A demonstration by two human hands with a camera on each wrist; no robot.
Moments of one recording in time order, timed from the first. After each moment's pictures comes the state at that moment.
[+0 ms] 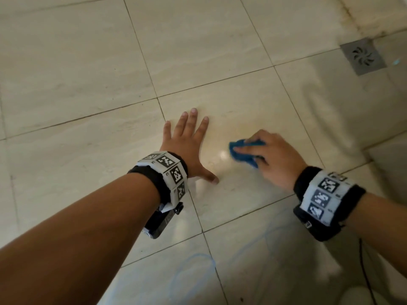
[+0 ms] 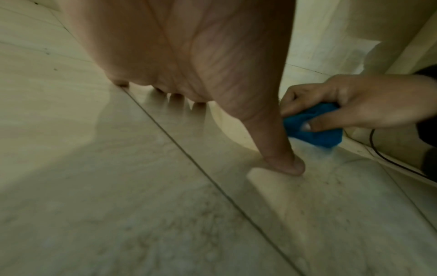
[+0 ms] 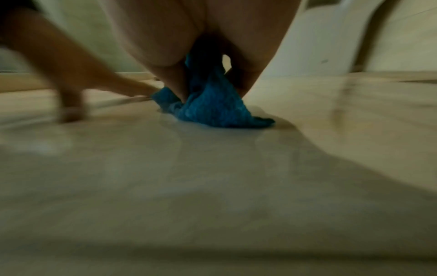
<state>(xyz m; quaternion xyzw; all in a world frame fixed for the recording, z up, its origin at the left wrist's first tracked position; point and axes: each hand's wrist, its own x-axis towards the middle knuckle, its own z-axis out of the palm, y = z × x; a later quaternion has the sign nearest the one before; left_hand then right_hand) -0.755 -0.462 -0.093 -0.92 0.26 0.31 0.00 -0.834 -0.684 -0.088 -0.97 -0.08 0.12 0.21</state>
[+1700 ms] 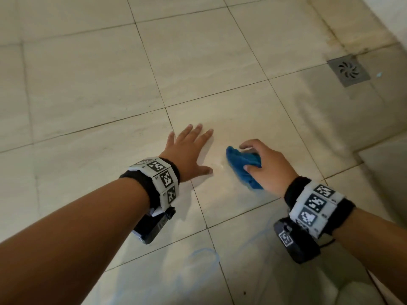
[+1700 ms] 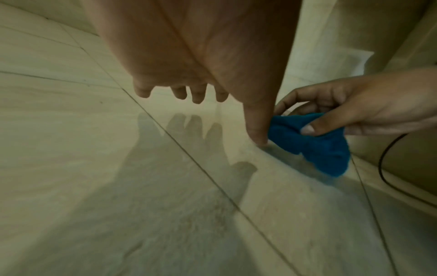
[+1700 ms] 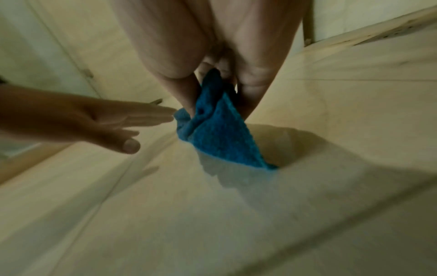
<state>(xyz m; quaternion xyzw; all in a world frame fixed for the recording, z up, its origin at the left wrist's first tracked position) -0.767 -0.442 -0.061 -0.91 0.28 0.29 -0.10 -0.850 -0.642 -0.047 -0.90 0.12 0.18 0.37</state>
